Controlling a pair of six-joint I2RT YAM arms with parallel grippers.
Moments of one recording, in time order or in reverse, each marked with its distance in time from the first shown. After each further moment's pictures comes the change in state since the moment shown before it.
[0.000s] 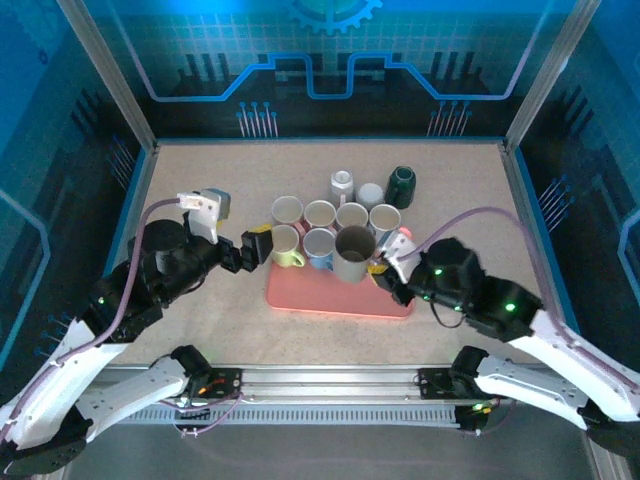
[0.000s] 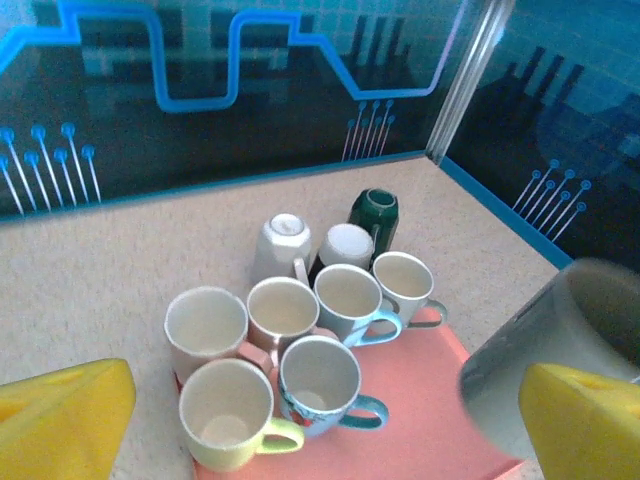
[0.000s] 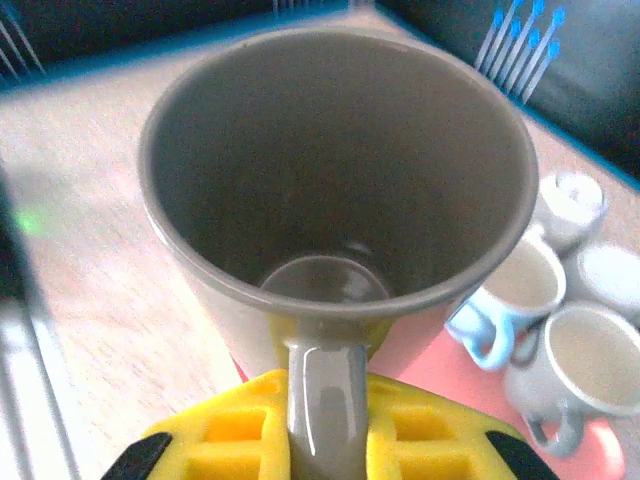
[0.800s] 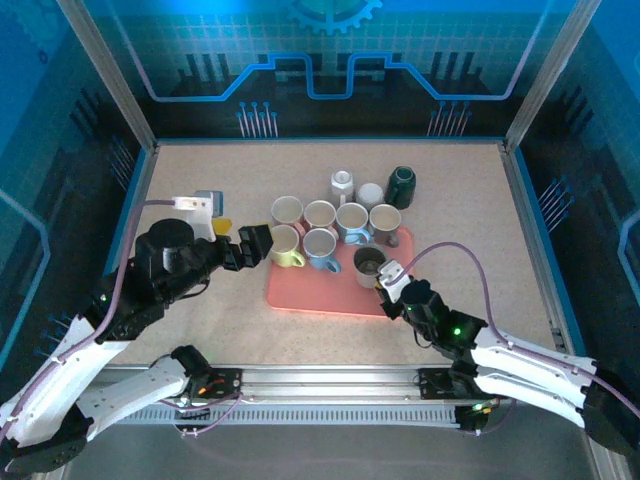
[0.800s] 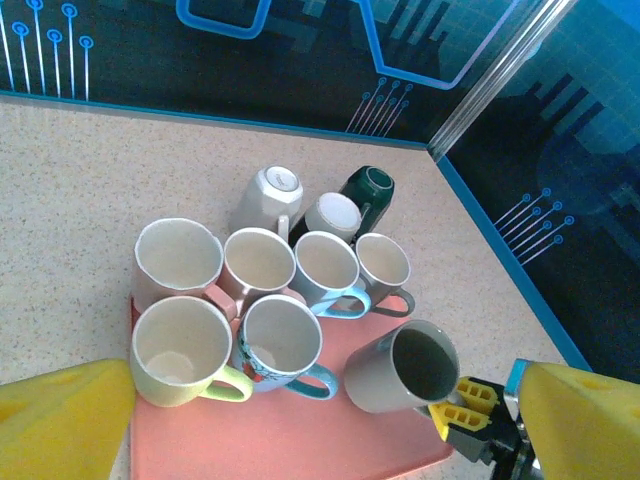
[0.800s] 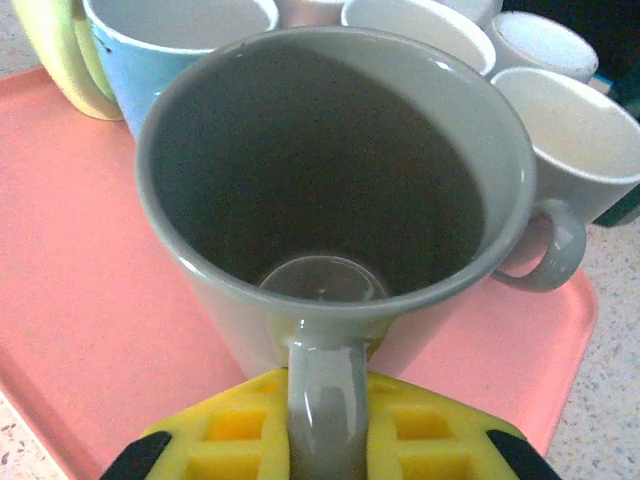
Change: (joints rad) left arm 0.000 0.007 0.006 -0.068 -0.004 -0.255; right arm -0.014 0.036 -0.622 0.656 0.327 0.099
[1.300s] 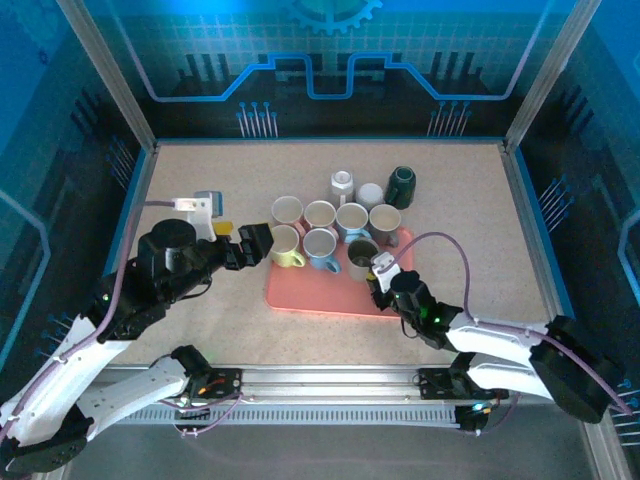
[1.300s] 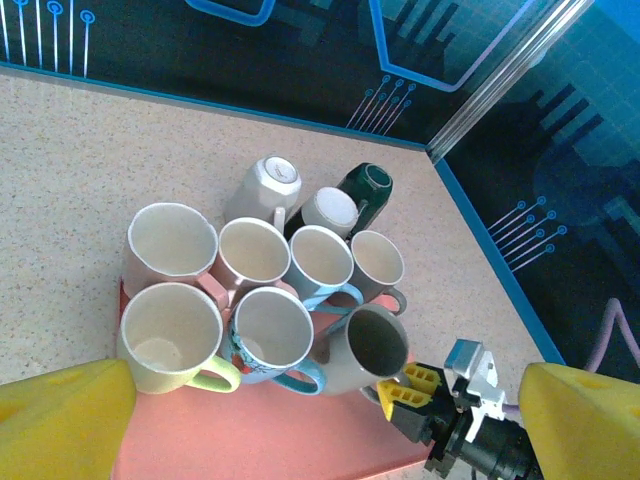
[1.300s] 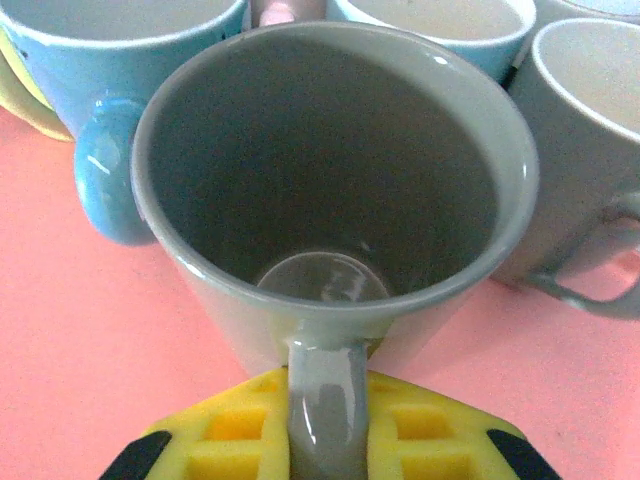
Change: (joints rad) left arm 0.000 -0.004 -0.011 -0.001 0.000 -0.060; right arm -0.085 0.354 0.001 0.363 -0.091 0.053
